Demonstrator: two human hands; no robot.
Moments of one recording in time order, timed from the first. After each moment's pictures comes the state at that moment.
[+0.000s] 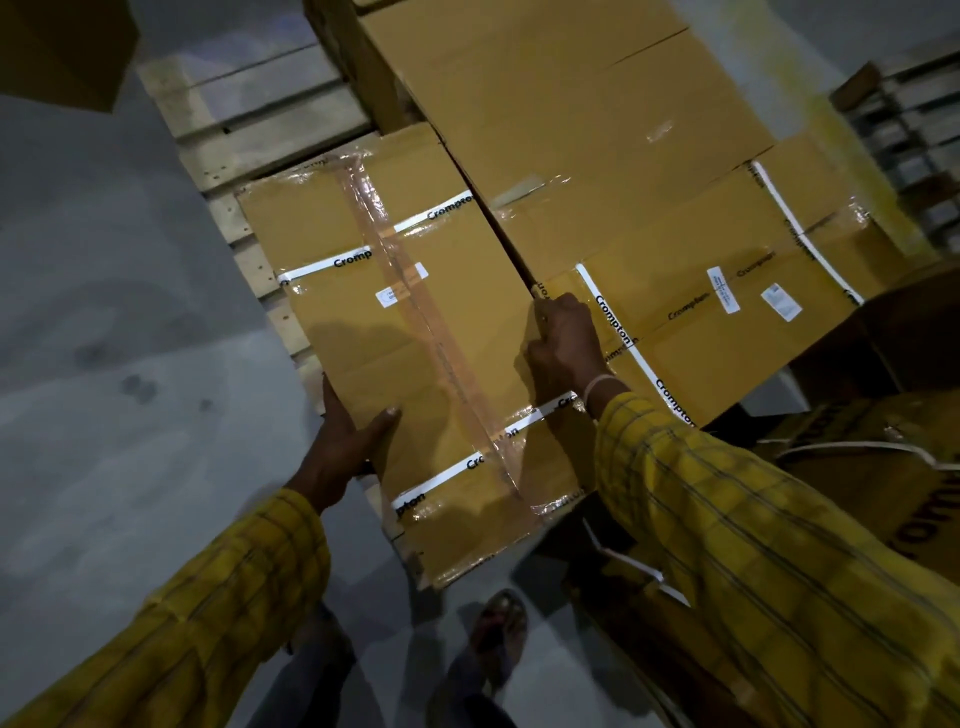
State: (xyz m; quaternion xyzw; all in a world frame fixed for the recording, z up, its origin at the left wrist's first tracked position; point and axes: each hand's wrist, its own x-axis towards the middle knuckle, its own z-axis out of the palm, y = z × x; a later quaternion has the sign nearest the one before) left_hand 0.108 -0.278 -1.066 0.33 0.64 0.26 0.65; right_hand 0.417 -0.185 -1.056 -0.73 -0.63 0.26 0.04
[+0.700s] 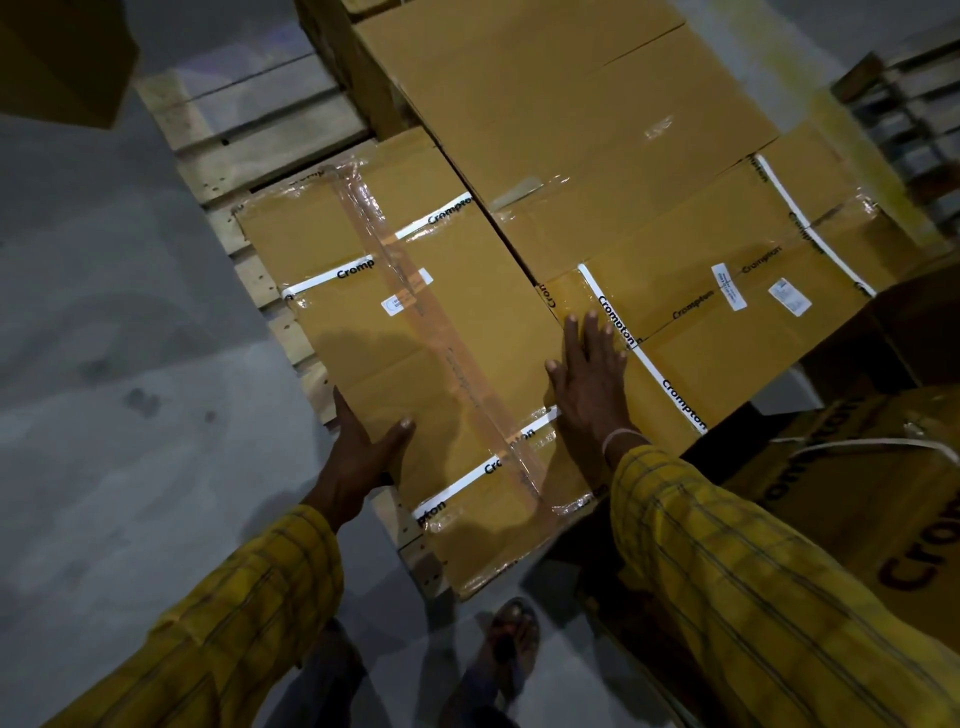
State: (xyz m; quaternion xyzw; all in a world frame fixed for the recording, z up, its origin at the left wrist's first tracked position) left_hand 0.124 -0.284 -1.075 0.33 0.63 0.27 0.65; right_hand 0.442 -0.248 -1.110 -0.76 -0.63 0.19 0.01
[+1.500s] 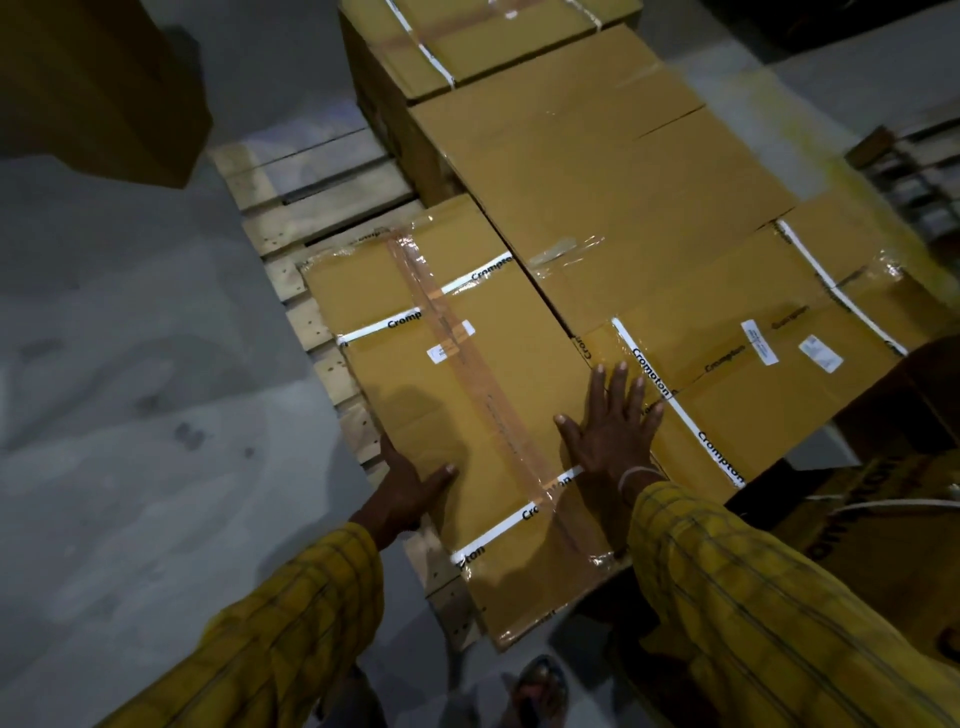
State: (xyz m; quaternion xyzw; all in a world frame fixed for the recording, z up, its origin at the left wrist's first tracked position) left_hand 0.114 -0.268 -1.077 0.36 0.65 0.17 0.65; right_hand 0.412 -0.238 -1.092 -0.77 -0.58 0.23 -0.10
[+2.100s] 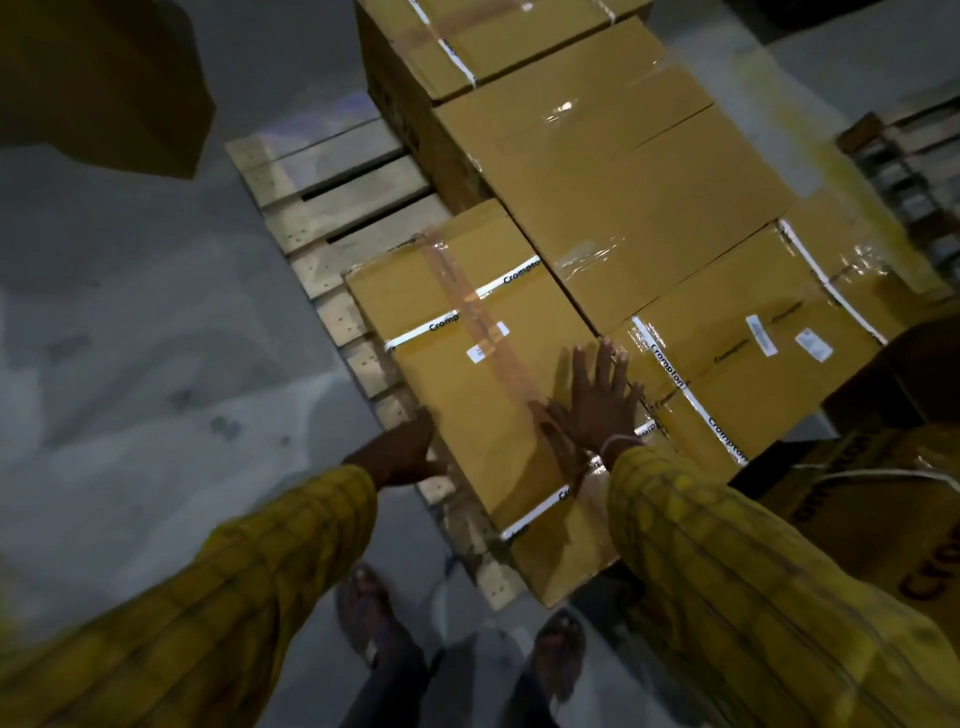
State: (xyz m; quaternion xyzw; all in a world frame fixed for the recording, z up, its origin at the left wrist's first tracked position) left_hand 0.025 -0.196 -1.023 0.71 0.48 -0.14 0.50; right_hand 0.333 -0.209 -1.034 -0.77 -0.59 0.23 -0.12
